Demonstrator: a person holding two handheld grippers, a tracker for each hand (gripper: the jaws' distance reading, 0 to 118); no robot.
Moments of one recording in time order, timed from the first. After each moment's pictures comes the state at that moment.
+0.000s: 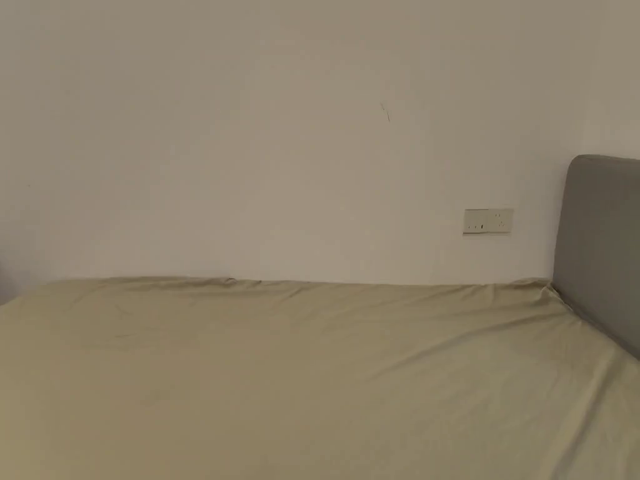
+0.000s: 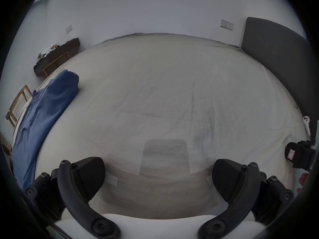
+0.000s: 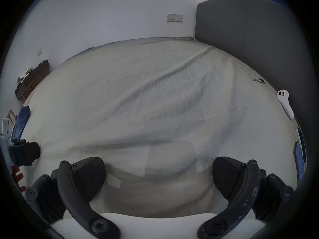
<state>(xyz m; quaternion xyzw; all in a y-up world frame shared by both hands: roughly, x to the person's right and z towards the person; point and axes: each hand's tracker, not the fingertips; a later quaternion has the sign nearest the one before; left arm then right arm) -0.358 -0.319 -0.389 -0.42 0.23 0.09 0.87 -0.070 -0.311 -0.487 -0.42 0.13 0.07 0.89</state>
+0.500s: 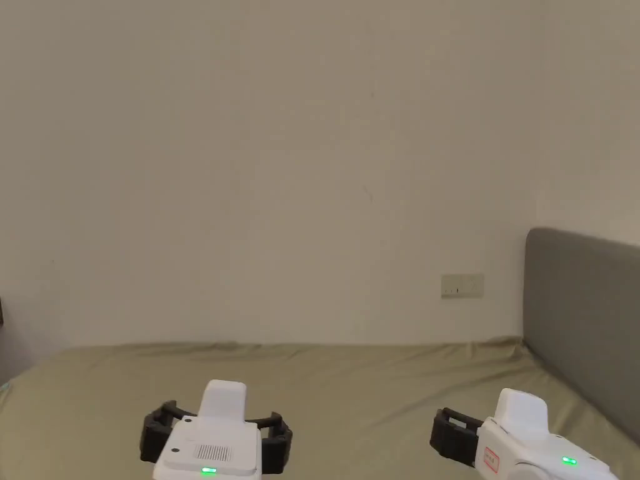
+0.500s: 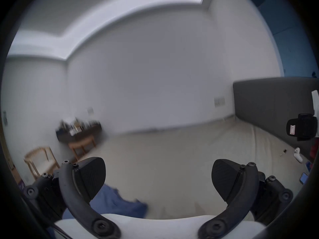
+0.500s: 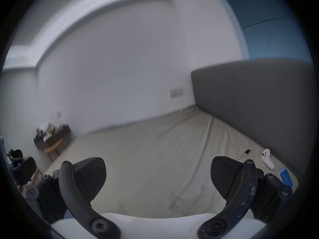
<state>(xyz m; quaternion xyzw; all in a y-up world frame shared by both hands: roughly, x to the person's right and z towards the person) -0.332 0.046 -0.286 -0.07 0.29 -0.11 0.95 -0.055 0.015 -0.431 -0.15 0.16 -0.10 0.97</state>
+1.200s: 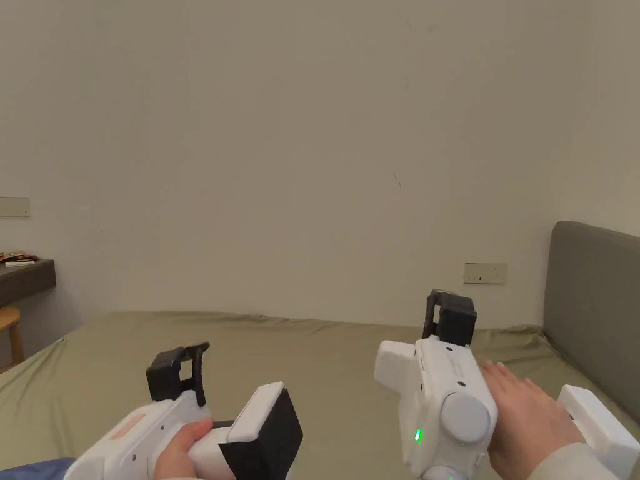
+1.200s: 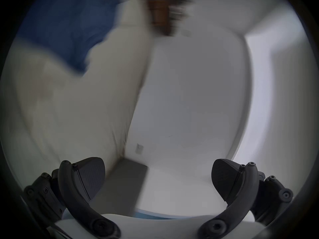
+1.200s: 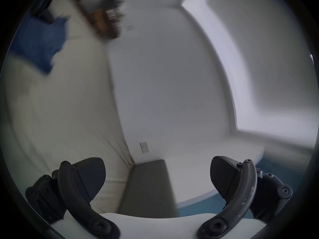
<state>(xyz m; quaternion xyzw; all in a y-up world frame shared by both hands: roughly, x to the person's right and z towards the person) -0.405 -0.038 -0.179 0.12 0.09 0.86 0.49 -0.154 0.042 -0.300 0.15 0.12 0.67 0.72</state>
